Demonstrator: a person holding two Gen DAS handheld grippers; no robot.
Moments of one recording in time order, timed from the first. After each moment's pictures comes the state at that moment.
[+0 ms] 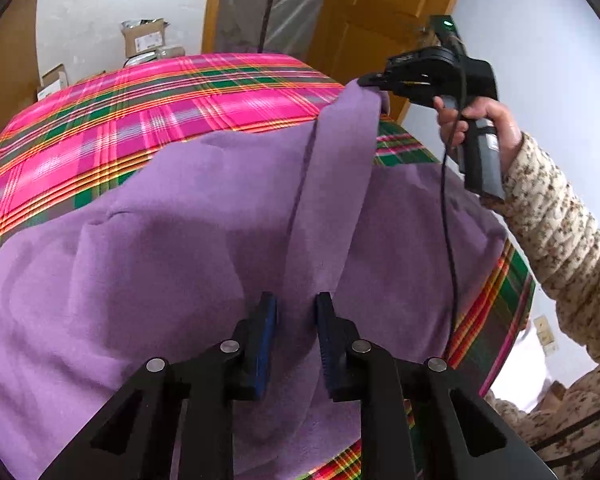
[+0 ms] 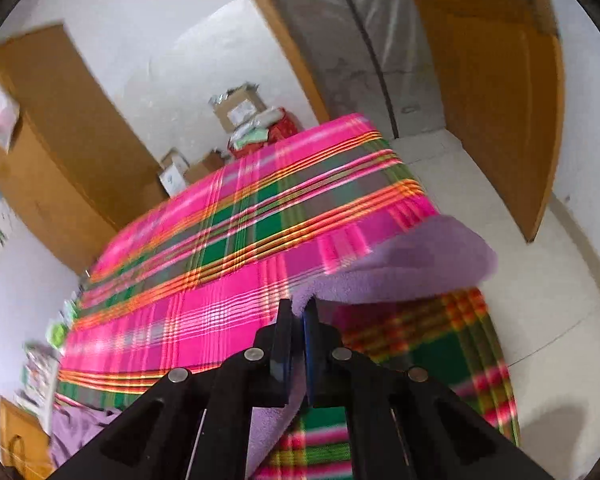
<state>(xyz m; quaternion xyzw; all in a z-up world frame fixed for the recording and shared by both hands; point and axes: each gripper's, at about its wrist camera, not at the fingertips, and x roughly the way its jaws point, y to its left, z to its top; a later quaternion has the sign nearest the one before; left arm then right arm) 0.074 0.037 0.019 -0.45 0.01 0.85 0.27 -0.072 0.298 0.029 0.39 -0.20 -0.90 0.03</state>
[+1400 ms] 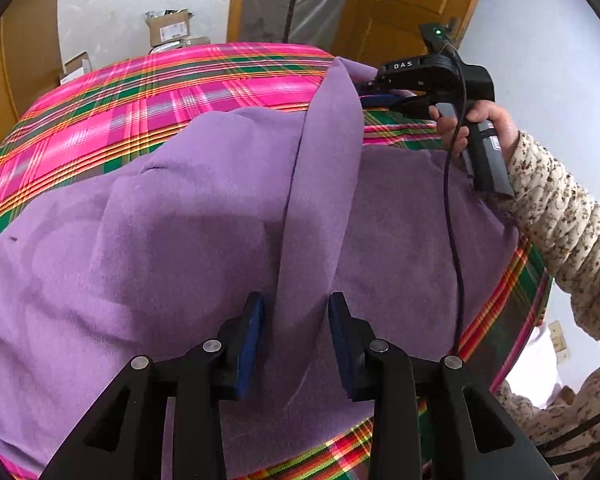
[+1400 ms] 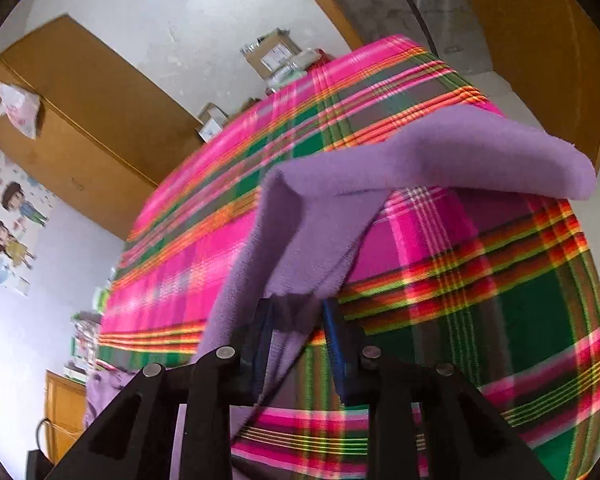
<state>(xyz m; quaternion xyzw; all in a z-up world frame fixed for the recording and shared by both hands) 0.093 0.031 0.009 -0.46 0.02 0.86 0.22 -0.086 0.288 -0.017 0.44 -0.26 -0.84 0.14</state>
